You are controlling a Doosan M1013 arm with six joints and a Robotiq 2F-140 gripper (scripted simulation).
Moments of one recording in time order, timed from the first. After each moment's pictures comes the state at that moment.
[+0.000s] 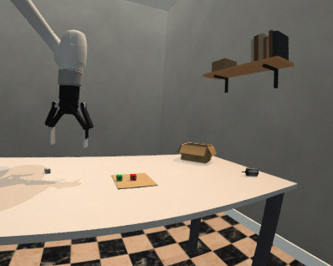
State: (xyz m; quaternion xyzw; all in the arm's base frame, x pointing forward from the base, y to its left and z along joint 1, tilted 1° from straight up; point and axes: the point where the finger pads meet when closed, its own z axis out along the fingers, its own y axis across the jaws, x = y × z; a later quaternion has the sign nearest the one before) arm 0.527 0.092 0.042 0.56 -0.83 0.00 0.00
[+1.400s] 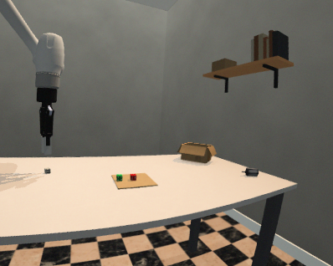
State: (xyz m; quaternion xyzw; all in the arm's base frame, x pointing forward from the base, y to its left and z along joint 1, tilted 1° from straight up) arm 0.439 0.104 0.031 0.26 -0.97 0.01 0.00
